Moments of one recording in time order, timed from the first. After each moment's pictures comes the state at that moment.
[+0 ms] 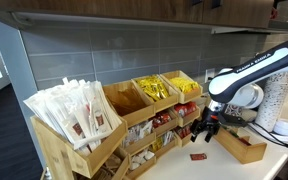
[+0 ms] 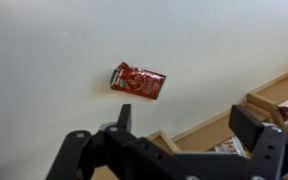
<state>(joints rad) 0.08 -0.27 -0.12 -2.59 0.45 2.39 -0.17</state>
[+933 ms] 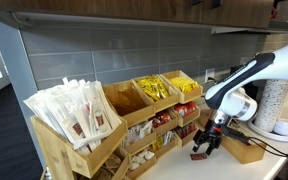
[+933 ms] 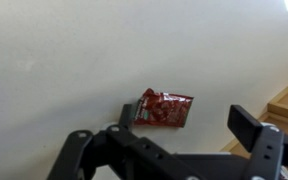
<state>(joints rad) 0.03 -0.08 -0.16 -2.59 0.77 2.39 -0.48</state>
